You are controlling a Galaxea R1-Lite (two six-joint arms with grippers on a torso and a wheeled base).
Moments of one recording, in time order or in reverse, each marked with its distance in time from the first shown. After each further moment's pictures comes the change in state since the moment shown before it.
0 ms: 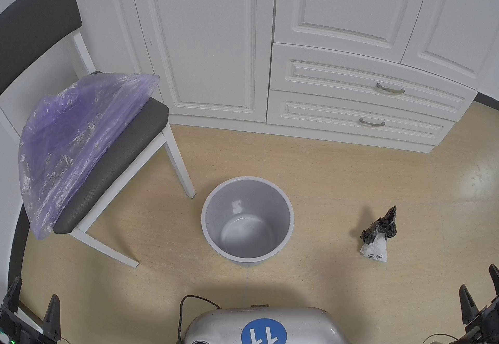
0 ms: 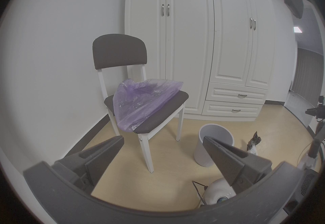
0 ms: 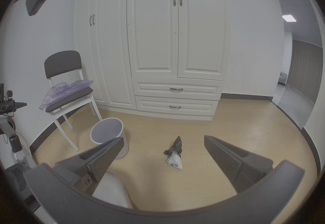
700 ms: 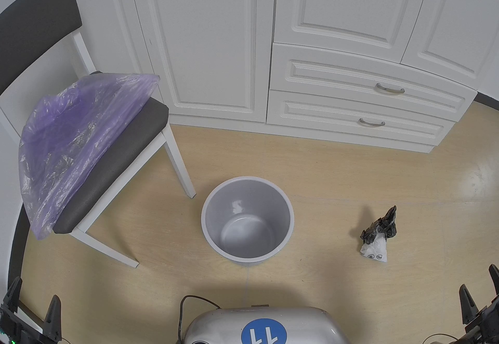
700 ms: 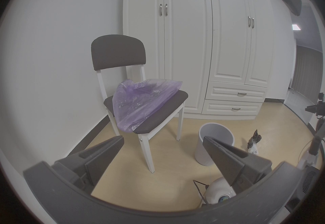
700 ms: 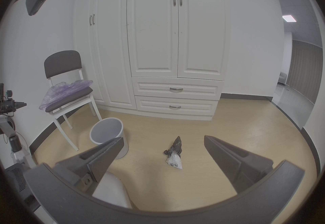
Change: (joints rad) left arm 0.000 0.000 0.000 0.001 -0.004 0.019; right arm -0.001 0.000 0.000 0.000 -0.001 -0.001
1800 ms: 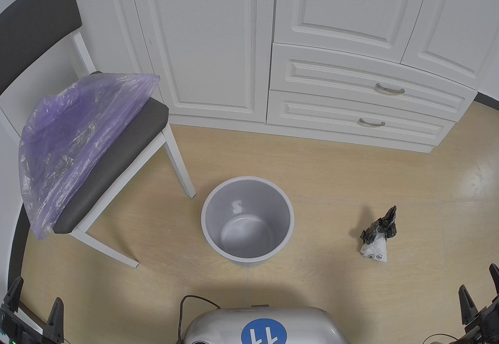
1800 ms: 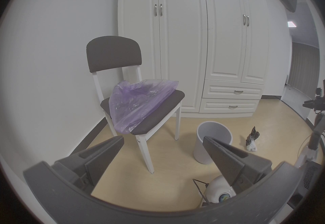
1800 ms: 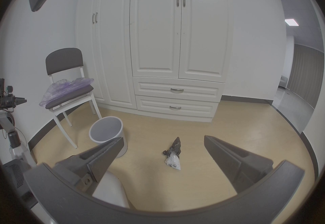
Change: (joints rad) left arm 0.002 0.000 0.000 -0.001 -0.034 0.033; right arm 0.000 0.000 0.000 -0.003 0.005 -0.030
